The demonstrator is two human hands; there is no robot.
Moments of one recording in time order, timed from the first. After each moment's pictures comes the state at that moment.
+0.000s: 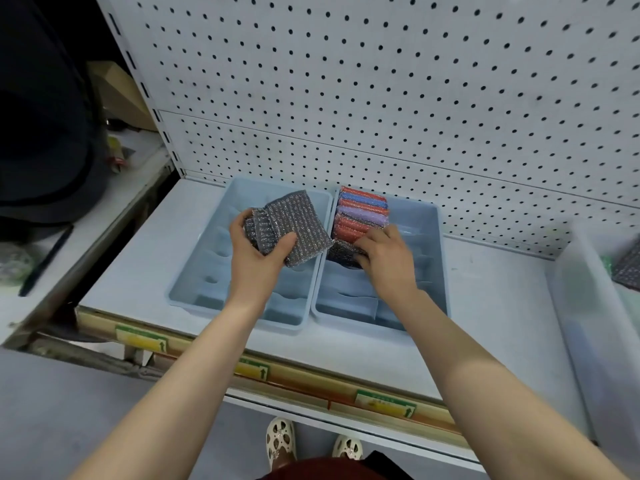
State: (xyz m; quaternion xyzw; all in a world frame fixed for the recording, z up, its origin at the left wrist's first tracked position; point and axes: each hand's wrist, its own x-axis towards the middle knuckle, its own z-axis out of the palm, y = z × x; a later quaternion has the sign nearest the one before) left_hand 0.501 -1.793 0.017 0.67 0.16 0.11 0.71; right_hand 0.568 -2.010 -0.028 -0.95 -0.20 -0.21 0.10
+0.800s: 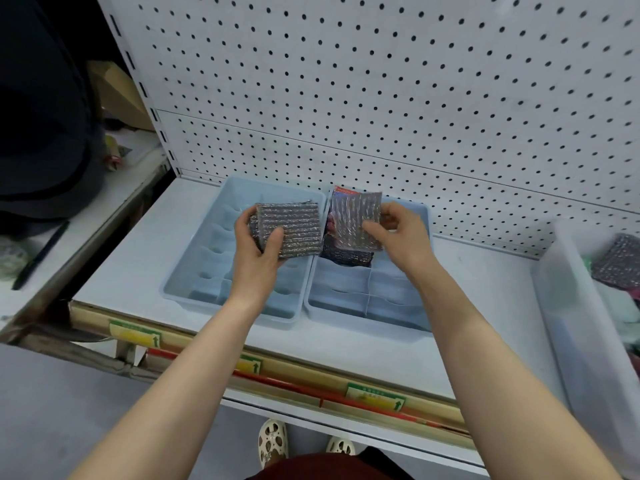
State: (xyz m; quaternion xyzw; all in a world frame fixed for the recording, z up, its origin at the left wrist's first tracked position) left_hand 0.492 -1.803 0.024 0.66 0.11 0.11 0.73; right_hand 0.558 -2.022 0.049 -0.85 -0.01 0.00 0.52
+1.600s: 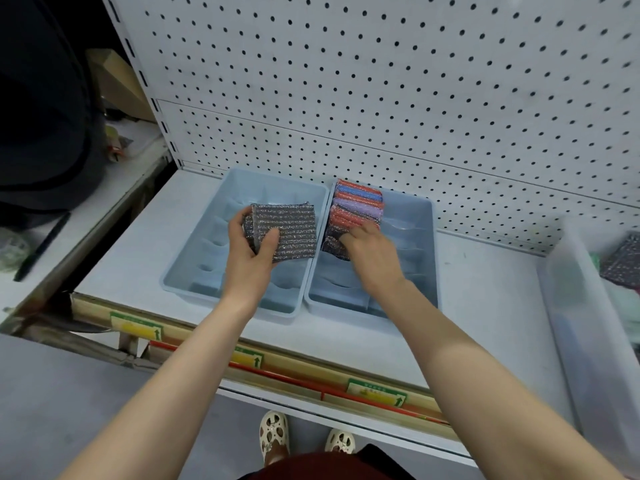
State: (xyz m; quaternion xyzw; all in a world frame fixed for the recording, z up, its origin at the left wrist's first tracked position) left_hand 0.483 -1.796 0.020 0.67 0.14 0.11 0.72; right_hand 0.554 -1.991 -0.007 -0.97 -0.22 -0.10 -0.02
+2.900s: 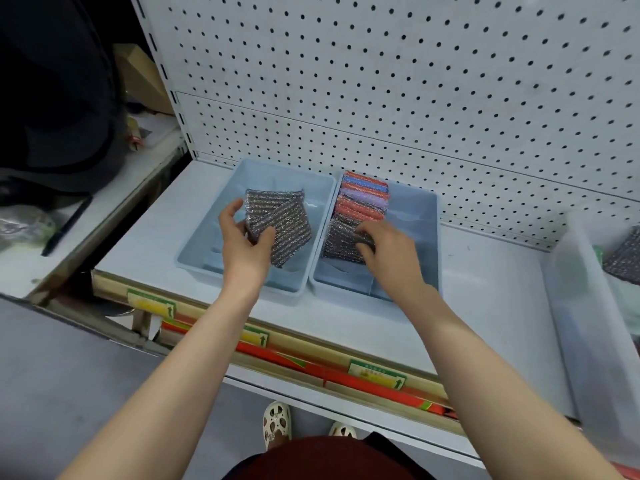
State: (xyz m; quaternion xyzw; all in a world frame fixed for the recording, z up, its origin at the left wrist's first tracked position) left_hand 0.462 -1.792 0.022 0.70 0.20 0.17 0.66; right_hand 0.520 -2.013 0.007 -0.96 -0.16 -0.10 0.22
